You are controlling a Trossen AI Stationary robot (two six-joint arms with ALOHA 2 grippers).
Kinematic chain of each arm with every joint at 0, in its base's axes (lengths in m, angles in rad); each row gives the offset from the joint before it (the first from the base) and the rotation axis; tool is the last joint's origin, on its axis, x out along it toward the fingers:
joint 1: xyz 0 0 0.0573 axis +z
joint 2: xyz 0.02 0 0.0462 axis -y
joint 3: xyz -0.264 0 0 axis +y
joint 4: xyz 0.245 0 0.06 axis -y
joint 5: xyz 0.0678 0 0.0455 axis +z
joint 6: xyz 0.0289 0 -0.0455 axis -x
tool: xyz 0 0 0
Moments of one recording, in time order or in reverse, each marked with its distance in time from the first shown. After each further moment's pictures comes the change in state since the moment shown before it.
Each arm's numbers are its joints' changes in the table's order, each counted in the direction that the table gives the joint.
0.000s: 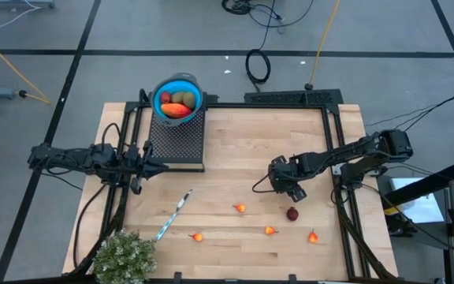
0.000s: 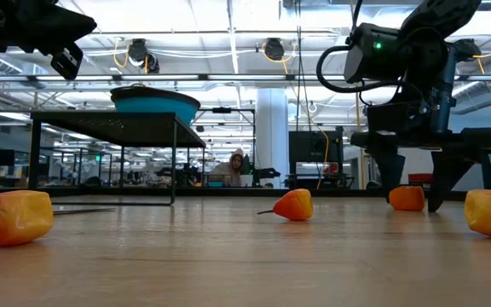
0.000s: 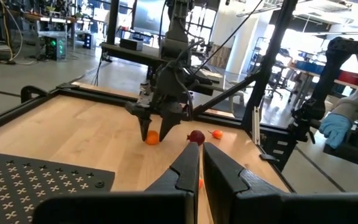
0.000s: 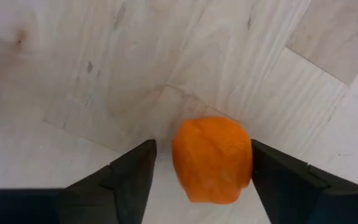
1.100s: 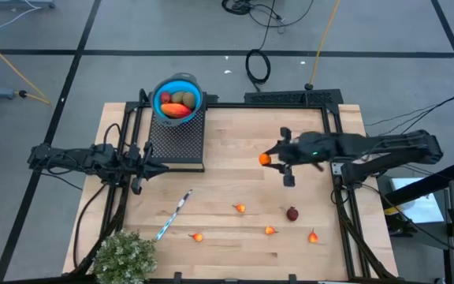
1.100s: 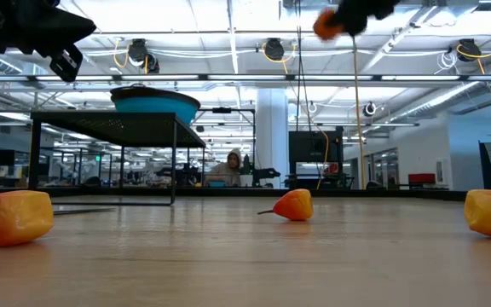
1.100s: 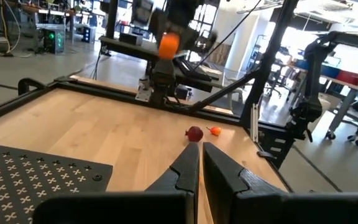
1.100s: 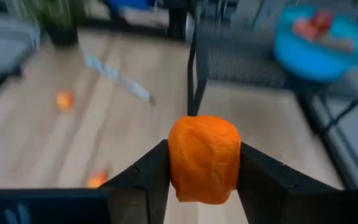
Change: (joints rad) left arm 0.000 -0.002 0.000 -0.019 -0.005 0.022; right arm 0.002 0.423 -0.262 0.196 -0.022 -0.347
